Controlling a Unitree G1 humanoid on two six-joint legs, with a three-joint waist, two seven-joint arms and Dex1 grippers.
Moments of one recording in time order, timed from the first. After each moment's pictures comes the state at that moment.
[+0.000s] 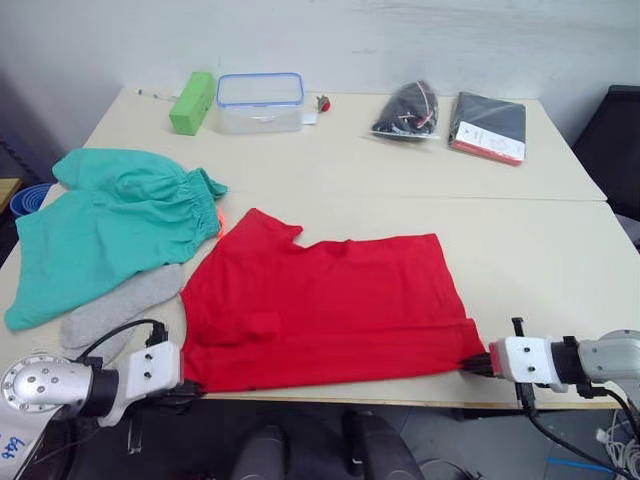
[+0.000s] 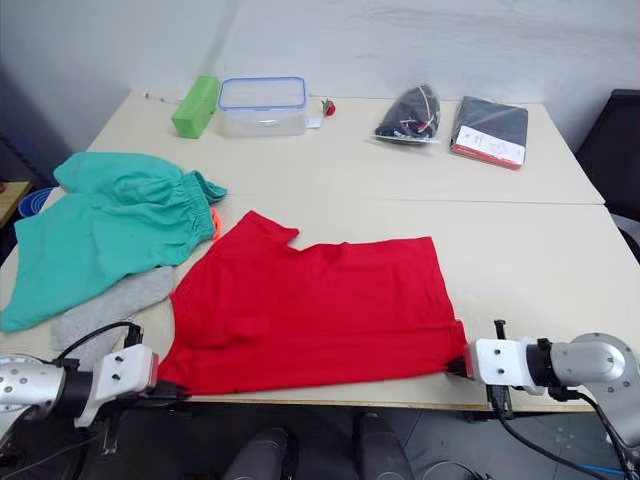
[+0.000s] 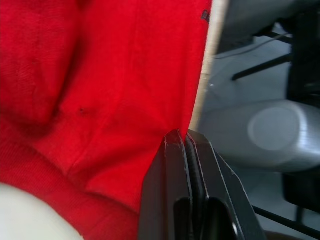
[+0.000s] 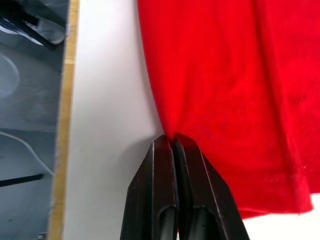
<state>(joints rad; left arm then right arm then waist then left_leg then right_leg) 0.42 1.02 0.27 -0.48 -0.25 0.30 -1.10 0.15 -1.06 -0.06 -0.11 0.15 -0.21 1.21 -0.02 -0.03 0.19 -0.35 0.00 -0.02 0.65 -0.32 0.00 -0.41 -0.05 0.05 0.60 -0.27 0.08</state>
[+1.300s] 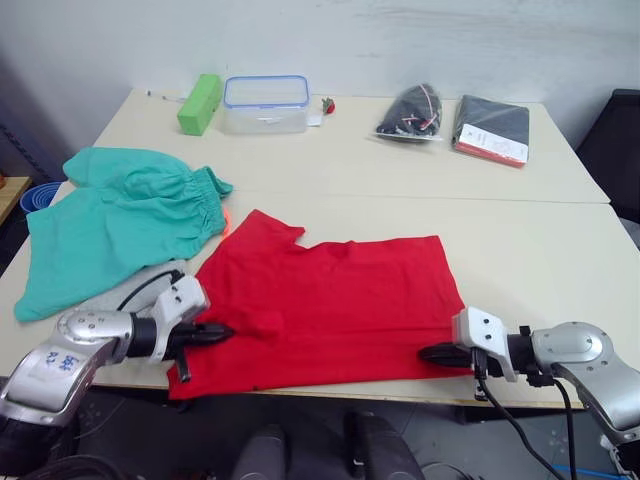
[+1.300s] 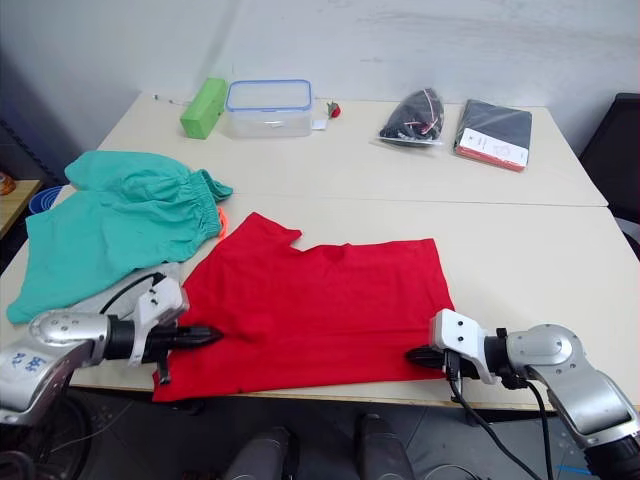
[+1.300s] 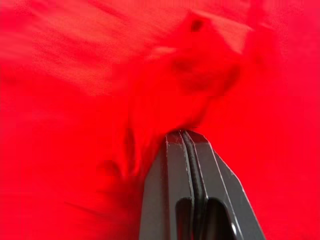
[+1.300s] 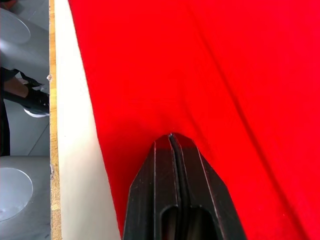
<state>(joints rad) -0.14 0.91 0.03 -0.21 -0.38 0.64 -0.90 0.02 -0.94 0.07 -0.24 0.29 0.21 1.13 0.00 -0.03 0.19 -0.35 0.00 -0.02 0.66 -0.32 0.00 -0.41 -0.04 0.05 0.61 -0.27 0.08</state>
